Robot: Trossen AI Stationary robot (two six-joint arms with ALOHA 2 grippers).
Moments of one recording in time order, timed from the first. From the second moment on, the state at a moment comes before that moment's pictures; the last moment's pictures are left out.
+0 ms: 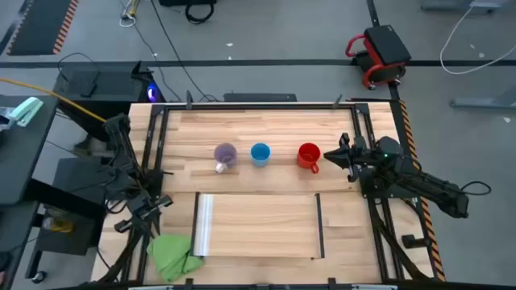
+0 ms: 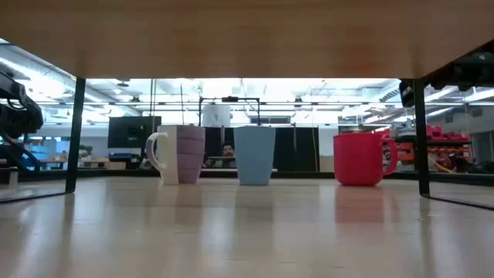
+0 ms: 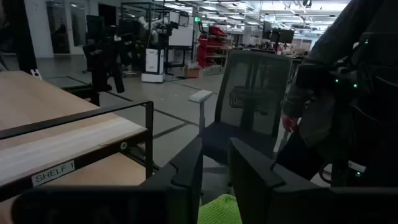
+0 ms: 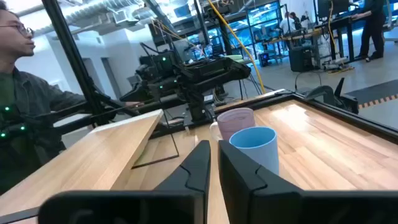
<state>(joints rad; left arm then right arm) -1.13 0.01 0.01 0.05 -0.17 -0.09 -0.53 0.01 0.01 0.08 -0.50 0.31</state>
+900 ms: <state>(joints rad) -1.13 0.01 0.01 0.05 -0.17 -0.09 -0.53 0.01 0.01 0.08 -0.50 0.31</state>
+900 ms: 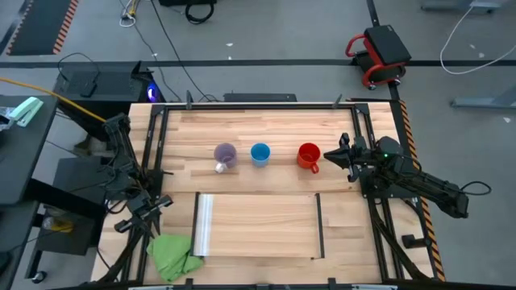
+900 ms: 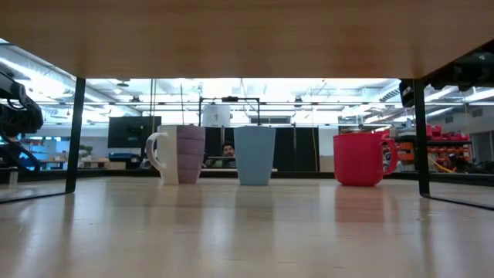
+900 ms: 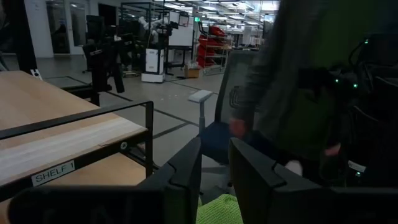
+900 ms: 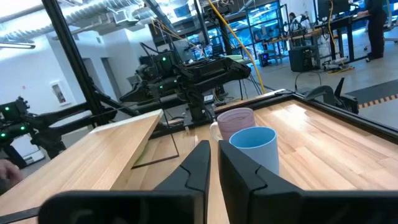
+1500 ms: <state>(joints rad) -1.12 0.01 0.01 0.05 -0.17 -0.09 -0.53 0.01 0.01 0.08 -0.50 0.31</state>
